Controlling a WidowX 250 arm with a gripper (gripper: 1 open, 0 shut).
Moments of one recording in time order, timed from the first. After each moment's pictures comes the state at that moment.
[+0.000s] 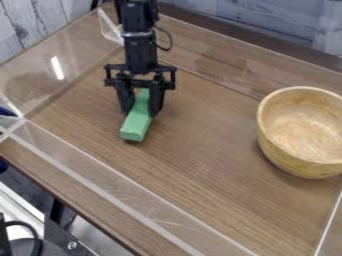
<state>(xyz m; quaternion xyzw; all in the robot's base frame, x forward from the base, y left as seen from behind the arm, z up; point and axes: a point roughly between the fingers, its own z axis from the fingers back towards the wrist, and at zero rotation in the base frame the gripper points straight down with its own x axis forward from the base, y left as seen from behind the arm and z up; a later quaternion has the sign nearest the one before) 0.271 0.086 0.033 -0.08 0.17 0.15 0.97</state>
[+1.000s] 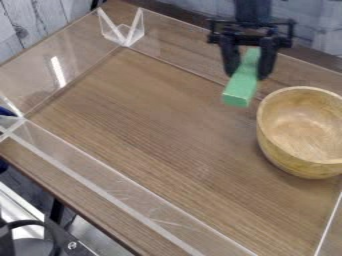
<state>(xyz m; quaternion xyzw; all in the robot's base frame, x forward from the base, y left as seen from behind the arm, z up) 0.331 -0.047 0.102 -0.10 0.12 0.02 0.99</state>
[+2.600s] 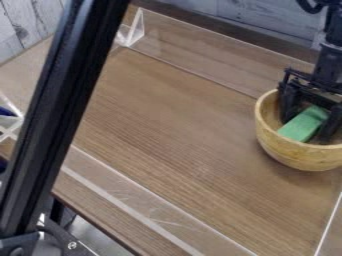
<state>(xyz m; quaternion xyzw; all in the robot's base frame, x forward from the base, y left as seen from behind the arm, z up) 0.353 -0.123 0.034 -0.03 0.17 -0.08 0.98</state>
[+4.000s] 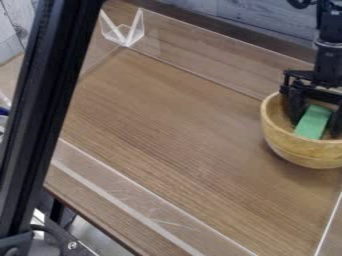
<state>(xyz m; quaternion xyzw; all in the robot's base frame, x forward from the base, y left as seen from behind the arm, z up) 0.358 -0.133 0.025 -0.09 0.13 0.01 0.99</state>
